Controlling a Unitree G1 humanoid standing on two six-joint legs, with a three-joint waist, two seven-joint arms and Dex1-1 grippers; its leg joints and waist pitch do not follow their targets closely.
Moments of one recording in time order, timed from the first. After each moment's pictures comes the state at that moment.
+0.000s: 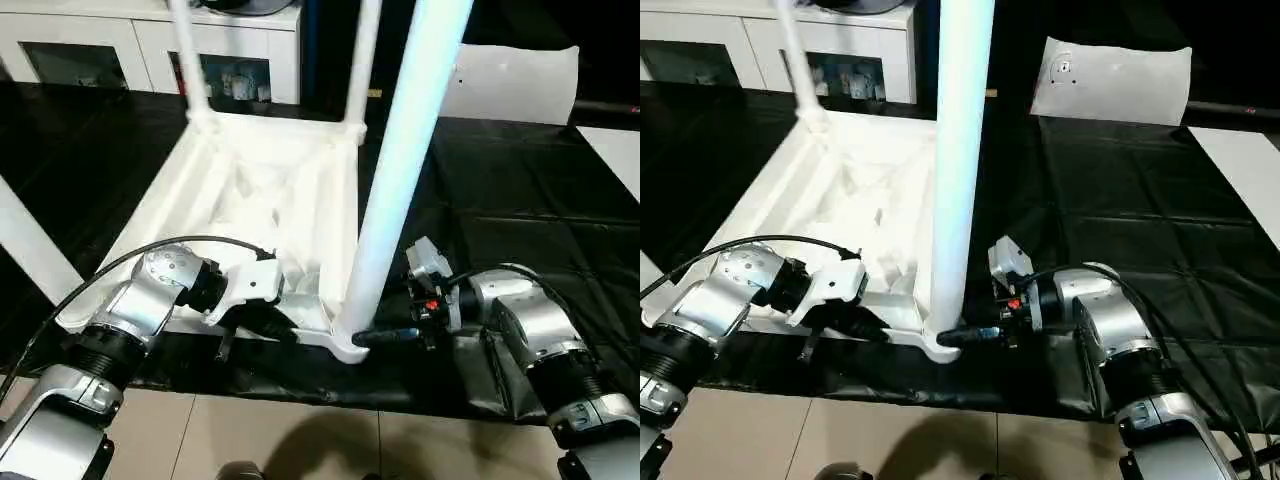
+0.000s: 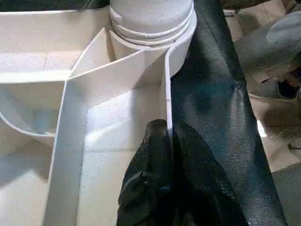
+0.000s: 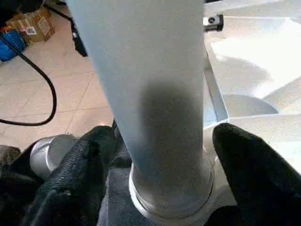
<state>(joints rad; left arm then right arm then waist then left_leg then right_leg) -0.59 0.51 -0.38 0.52 0.02 -0.05 -1.48 -0.51 -0.37 0.21 0.54 0.23 0.11 1.50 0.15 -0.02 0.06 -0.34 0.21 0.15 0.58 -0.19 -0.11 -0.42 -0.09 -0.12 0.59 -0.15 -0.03</state>
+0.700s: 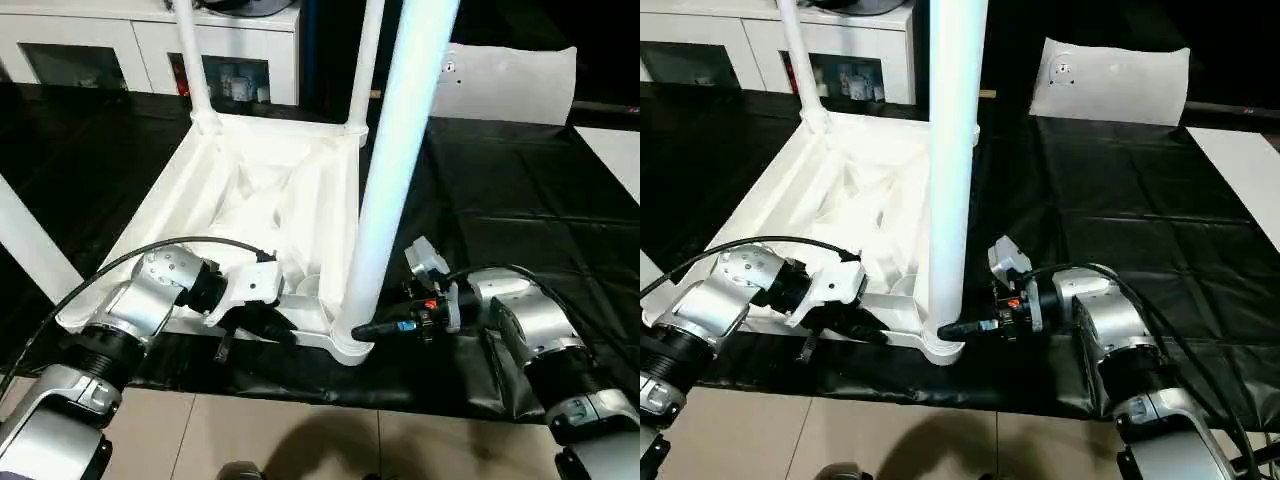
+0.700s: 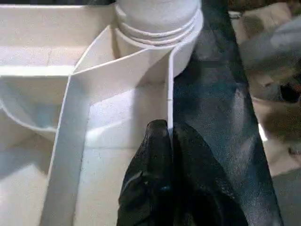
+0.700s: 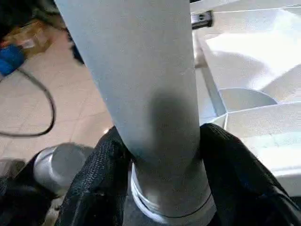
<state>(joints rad) -0.59 0.49 -0.37 0.52 0.03 0.03 -1.42 -0.49 -0.35 0.19 0.50 0.24 0.23 1.42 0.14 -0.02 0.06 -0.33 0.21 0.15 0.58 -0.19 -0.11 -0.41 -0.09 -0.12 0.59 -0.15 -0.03</state>
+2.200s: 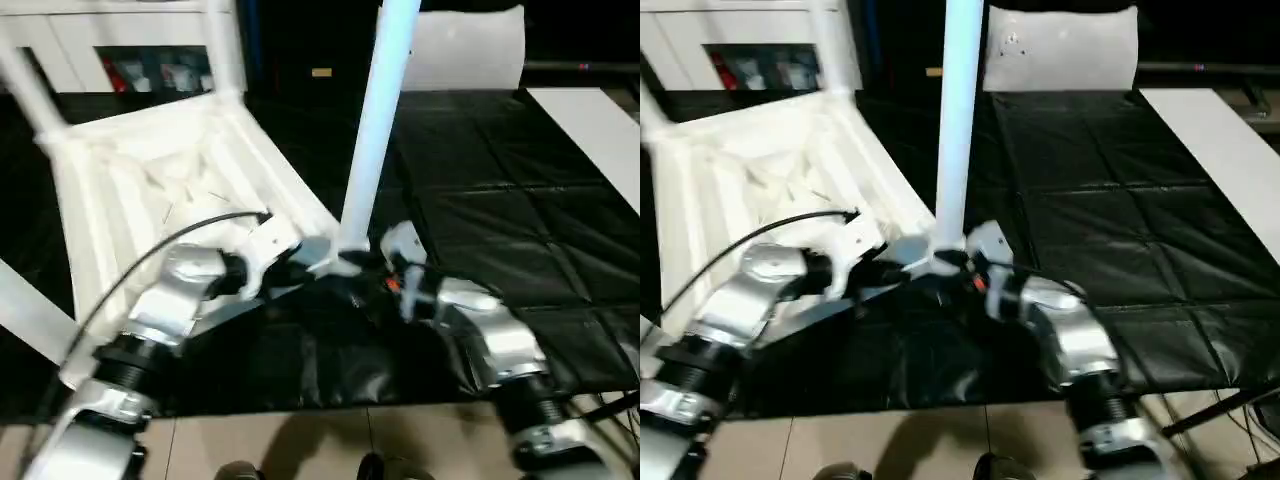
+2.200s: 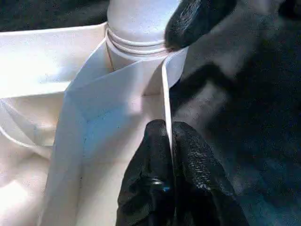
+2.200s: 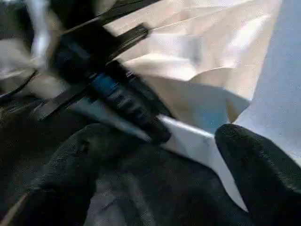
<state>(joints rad) -0.55 0.39 -0.24 0.39 0.04 0.28 -1.04 -0.43 -0.23 0.13 0.43 0.19 0.16 1.06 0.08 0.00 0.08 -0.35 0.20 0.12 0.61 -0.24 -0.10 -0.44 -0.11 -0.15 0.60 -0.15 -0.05</state>
